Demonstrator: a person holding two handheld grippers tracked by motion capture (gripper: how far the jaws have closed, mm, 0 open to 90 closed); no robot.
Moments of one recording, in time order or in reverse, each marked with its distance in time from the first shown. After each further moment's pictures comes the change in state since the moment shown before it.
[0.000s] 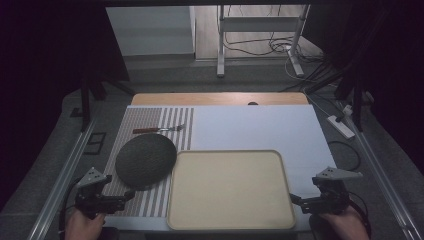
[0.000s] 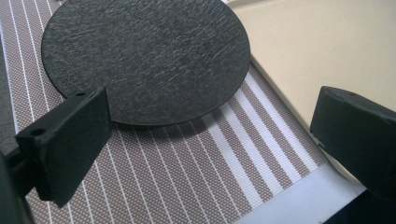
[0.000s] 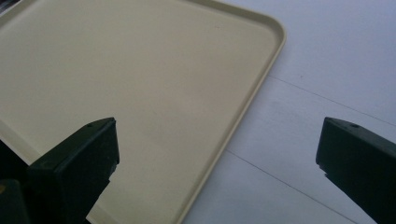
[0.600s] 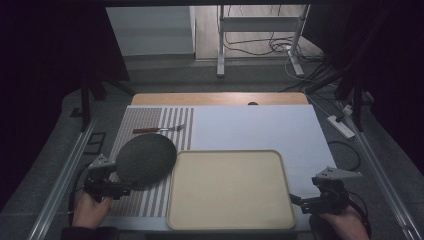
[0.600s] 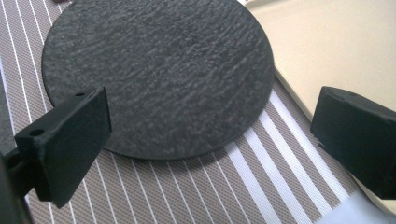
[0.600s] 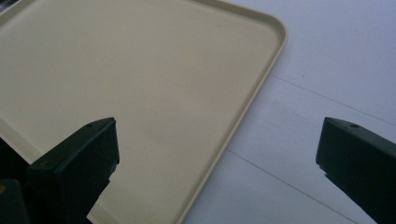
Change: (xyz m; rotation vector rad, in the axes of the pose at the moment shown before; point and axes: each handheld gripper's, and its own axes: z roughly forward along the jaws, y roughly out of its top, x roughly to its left) left arm 0.017 0.030 0.027 0.067 0.002 -0.003; right arm 0.000 0.000 0.000 0.004 0.004 -0.003
